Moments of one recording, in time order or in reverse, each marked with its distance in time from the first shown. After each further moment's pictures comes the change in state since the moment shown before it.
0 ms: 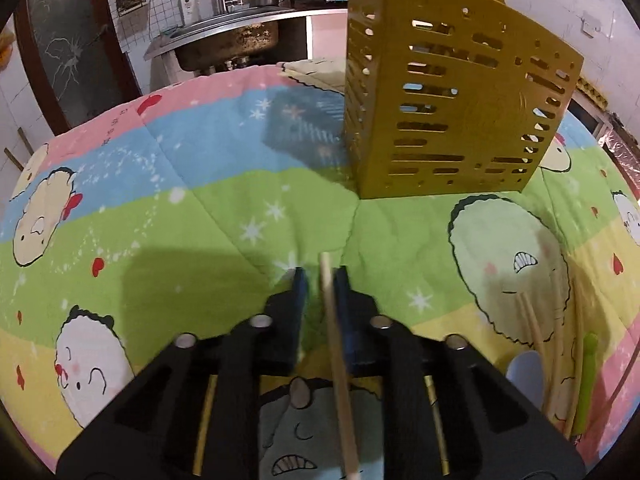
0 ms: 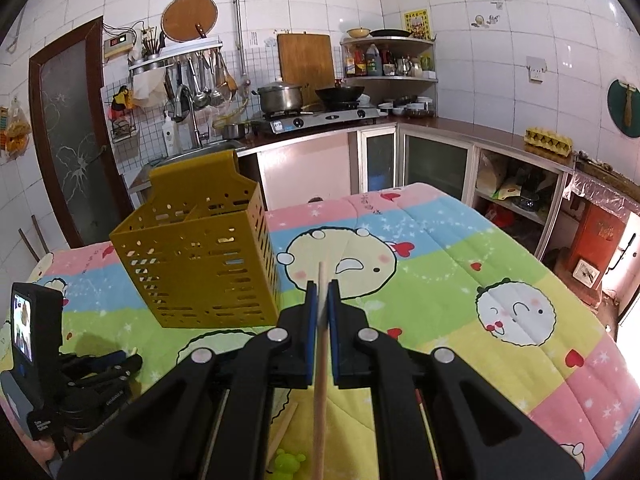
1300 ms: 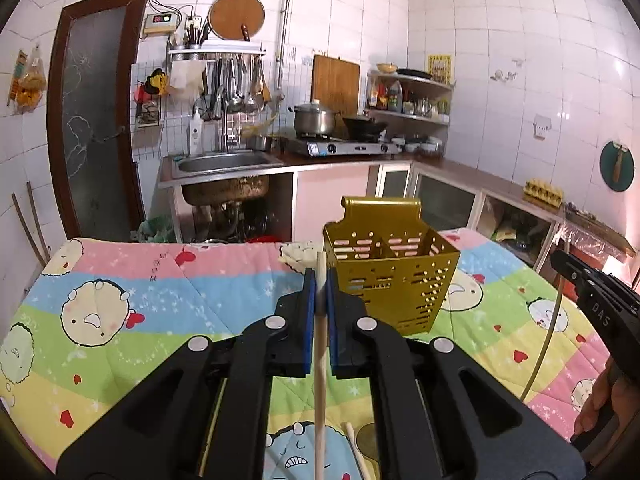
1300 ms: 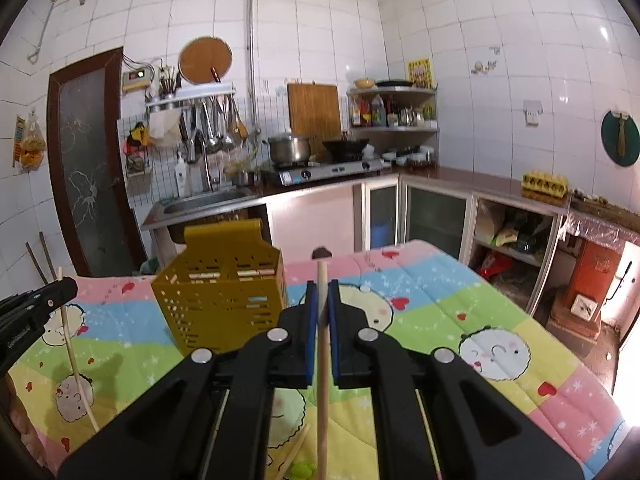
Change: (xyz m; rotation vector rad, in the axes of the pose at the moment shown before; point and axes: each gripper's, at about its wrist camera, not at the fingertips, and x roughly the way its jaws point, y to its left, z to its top) left arm -0.164 0.011 0.013 -0.034 -0.535 -0.095; right arm -0.071 0.012 0.020 -0.039 -0.226 0.007
